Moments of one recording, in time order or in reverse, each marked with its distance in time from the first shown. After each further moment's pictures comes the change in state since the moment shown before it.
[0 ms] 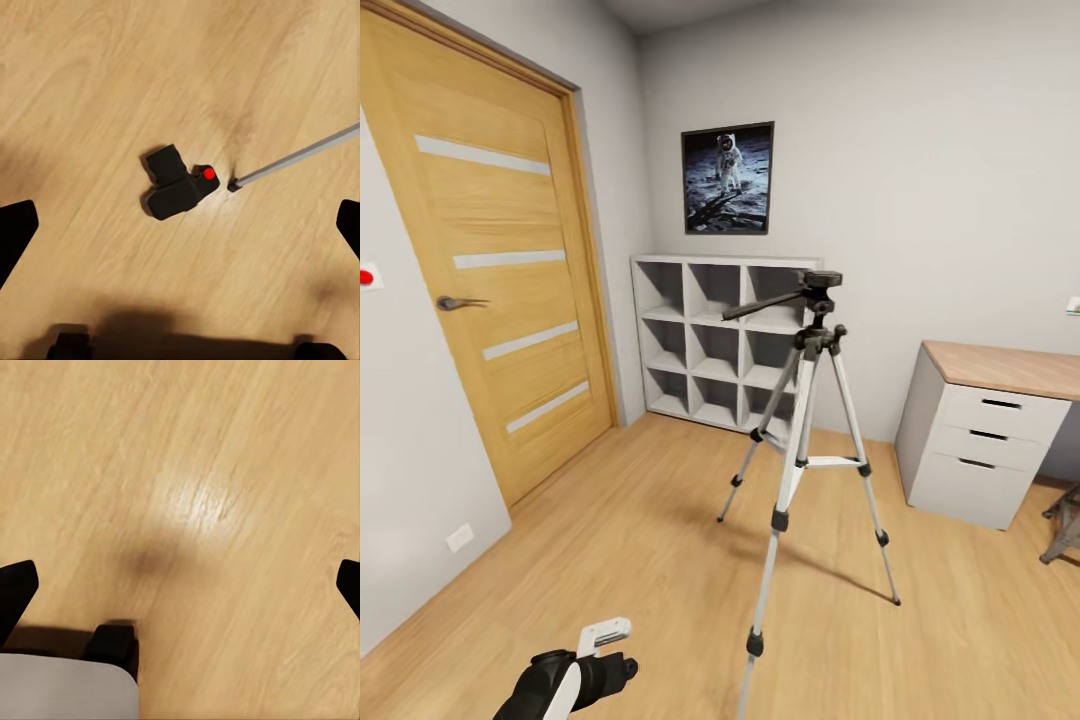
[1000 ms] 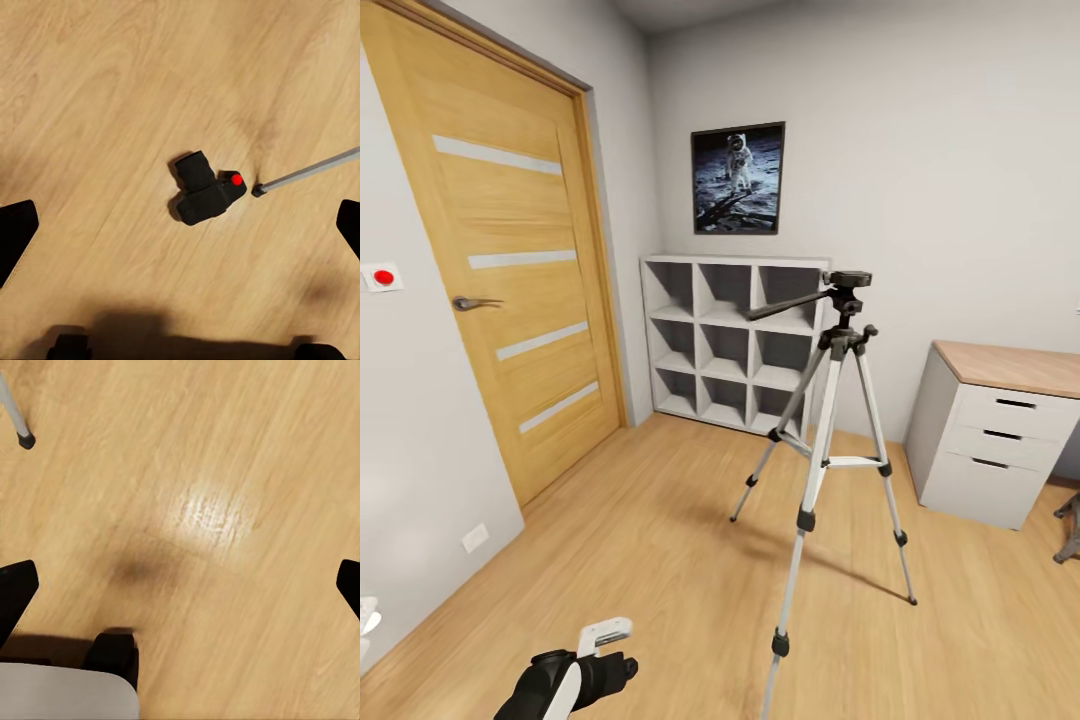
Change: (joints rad) left arm 0.000 0.000 -0.001 0.000 0.000 -0.004 -0.003; right arm 0.002 0.002 0.000 0.007 -0.006 -0.034 -0.005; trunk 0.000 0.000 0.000
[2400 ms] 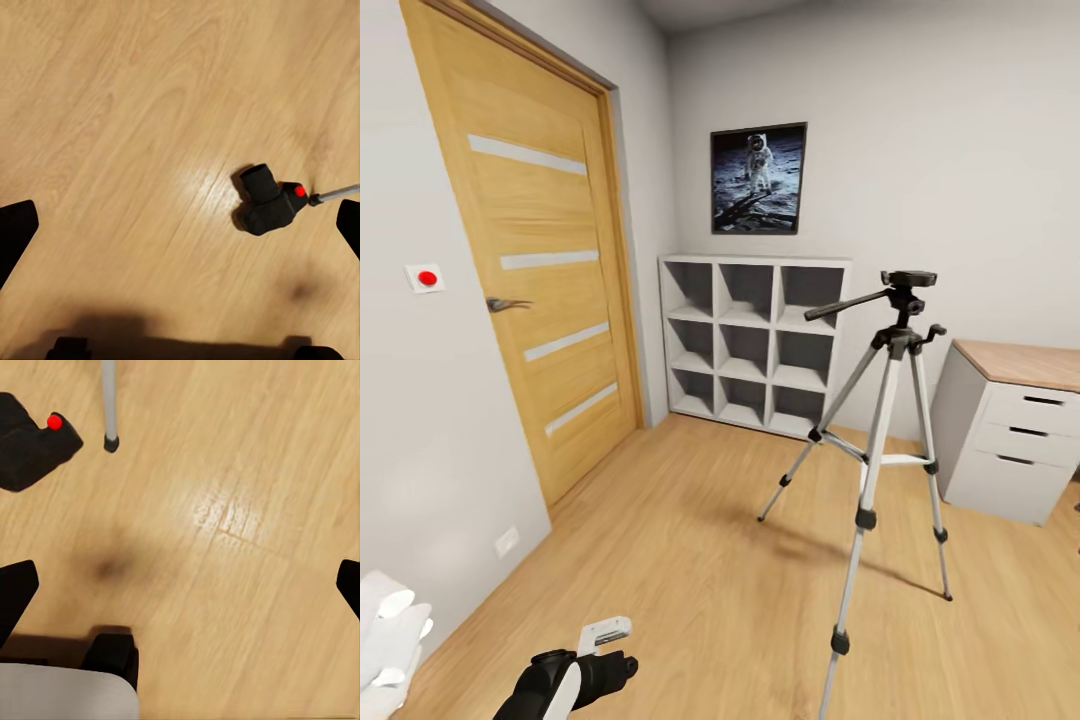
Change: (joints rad) left arm 0.000 0.000 0.001 -0.001 0.000 -0.004 -0.002; right arm 0.000 -0.001 0.000 -0.001 -0.003 0.001 0.000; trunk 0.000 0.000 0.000
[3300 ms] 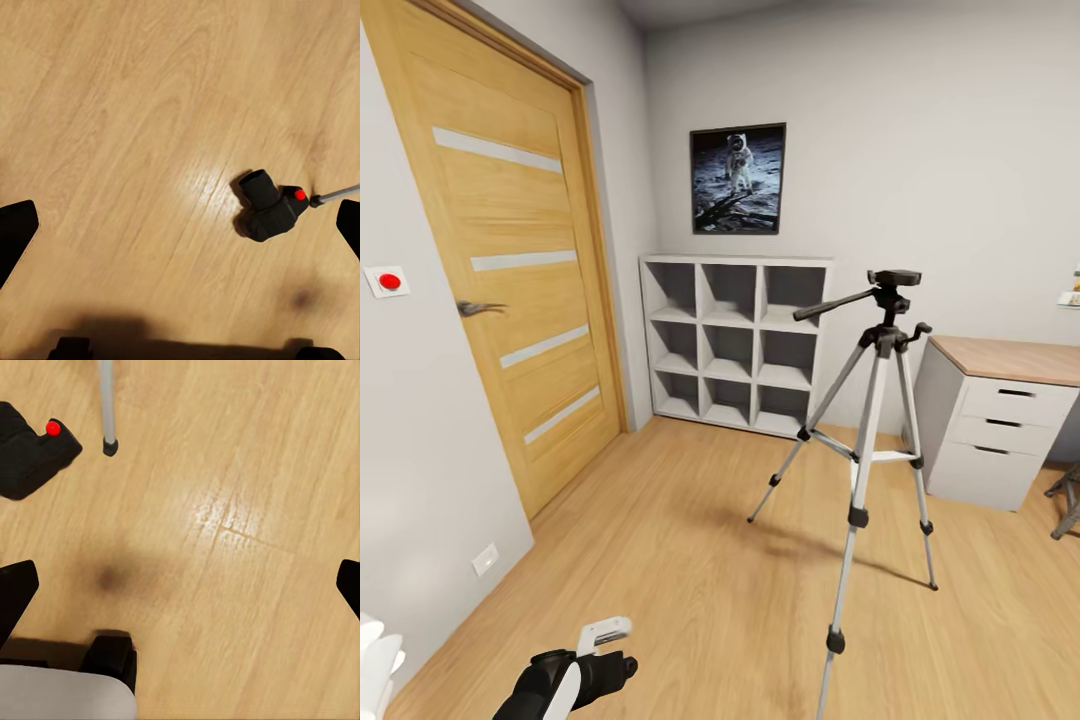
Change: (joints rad) left arm 0.000 0.001 0.000 0.000 -0.002 -0.001 0.003; right arm 0.002 -0.001 0.001 0.001 0.006 -0.015 0.004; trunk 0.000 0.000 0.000
